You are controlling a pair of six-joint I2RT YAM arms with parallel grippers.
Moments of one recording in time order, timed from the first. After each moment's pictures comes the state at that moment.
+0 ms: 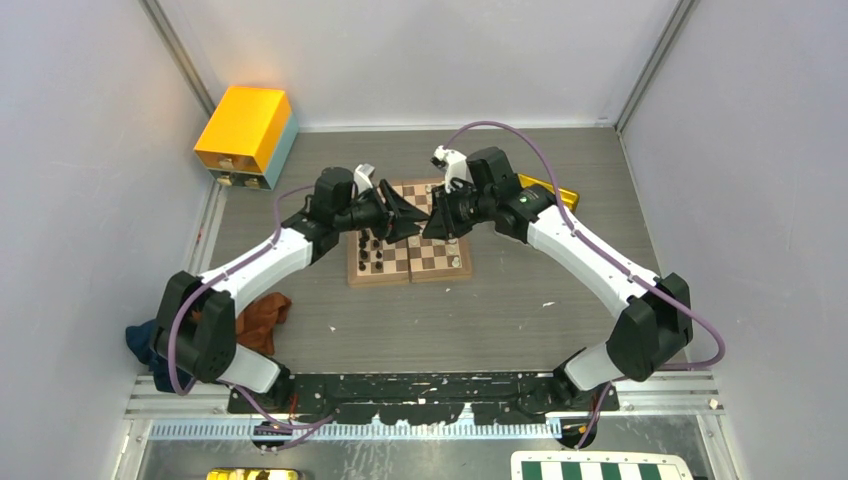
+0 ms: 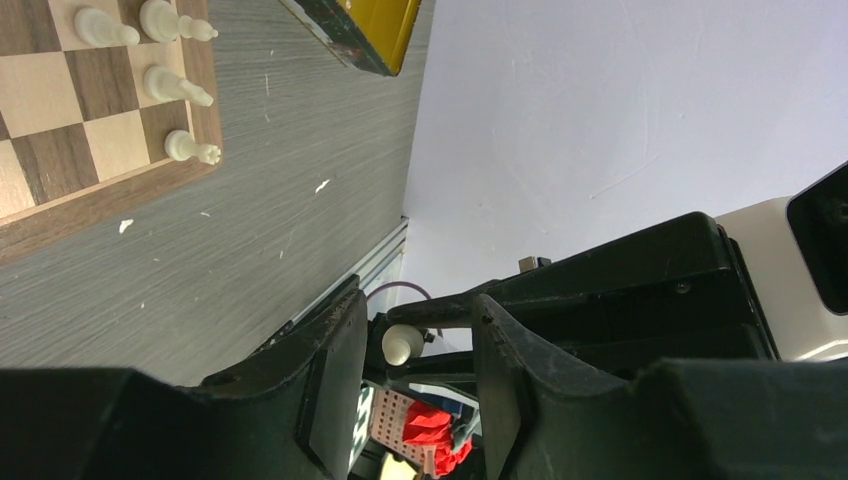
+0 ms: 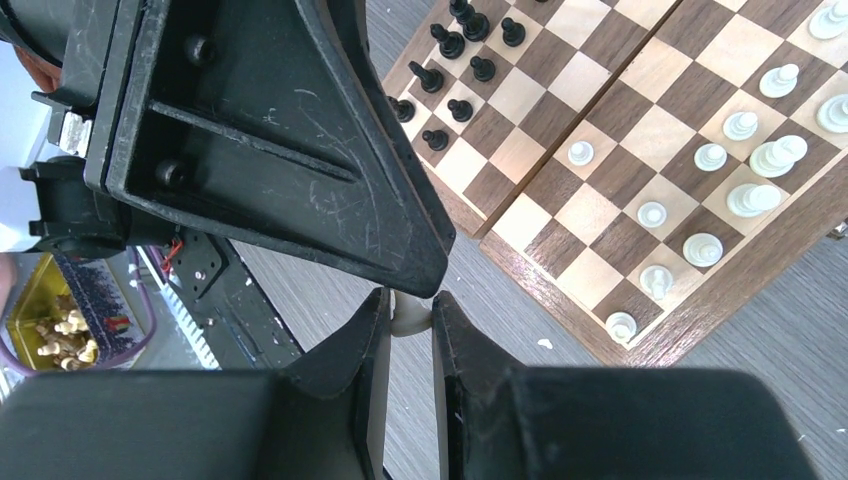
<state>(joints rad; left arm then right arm) -0.49 1.47 0.98 0.06 0.60 -1.30 0.59 1.47 1.29 -0.52 -0.46 0.19</state>
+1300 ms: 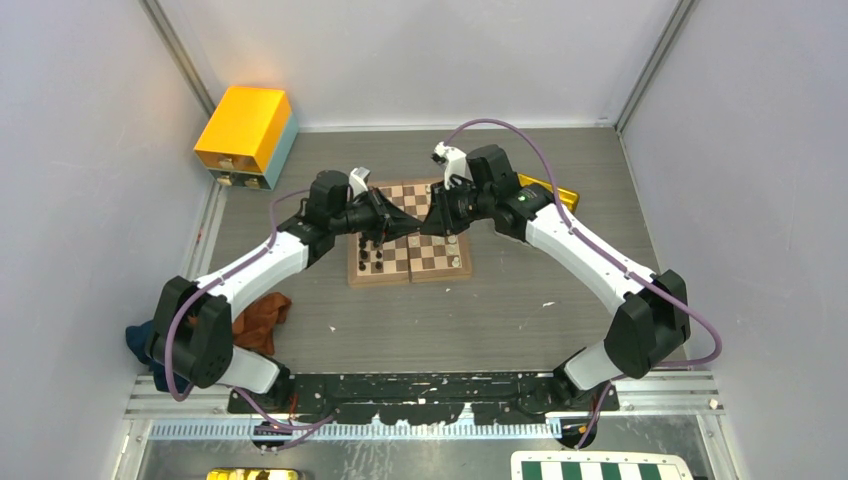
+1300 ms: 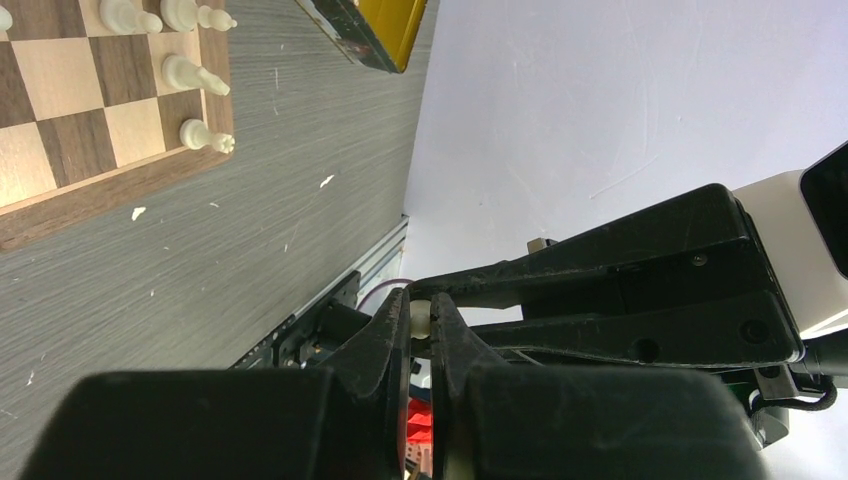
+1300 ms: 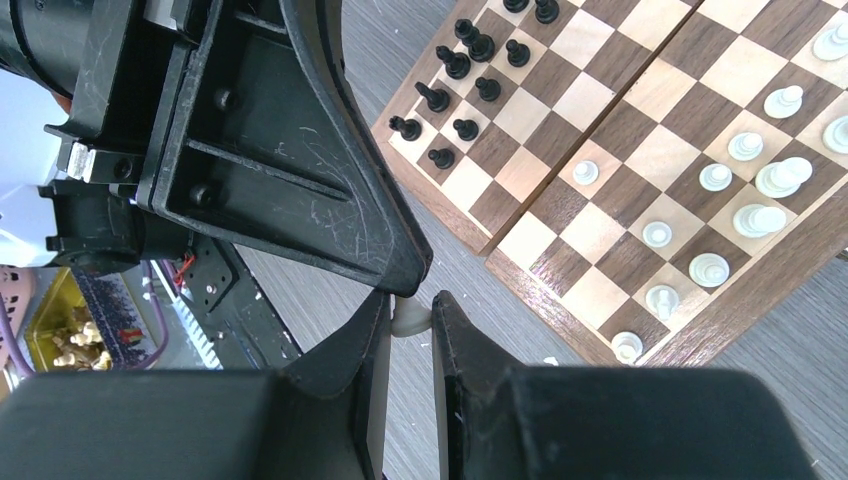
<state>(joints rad) -0.48 1.43 0.94 0.05 0.61 -1.31 0.57 1.48 1.29 -0.48 -0.48 0.21</state>
